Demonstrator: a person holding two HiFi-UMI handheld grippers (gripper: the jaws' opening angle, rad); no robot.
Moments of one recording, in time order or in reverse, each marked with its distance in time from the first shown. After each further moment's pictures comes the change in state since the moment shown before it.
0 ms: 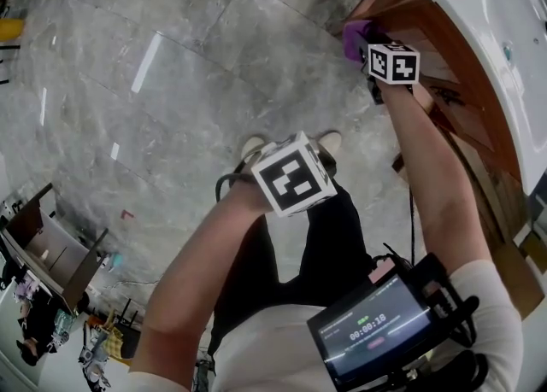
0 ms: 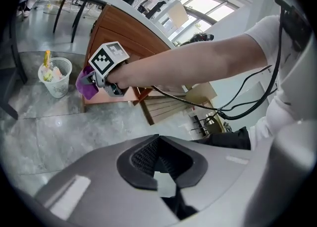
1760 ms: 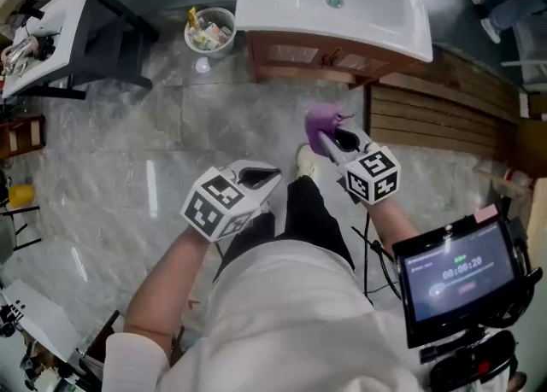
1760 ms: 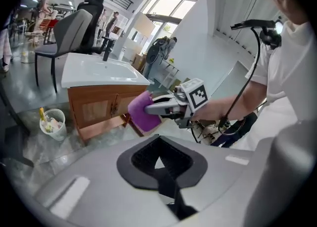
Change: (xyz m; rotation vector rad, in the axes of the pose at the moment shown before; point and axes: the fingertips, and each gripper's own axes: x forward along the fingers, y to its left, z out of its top) left arm -0.164 -0.216 0.065 0.315 -0.094 0.006; right arm -0.471 0.188 -0.017 0.182 -0.341 -0.150
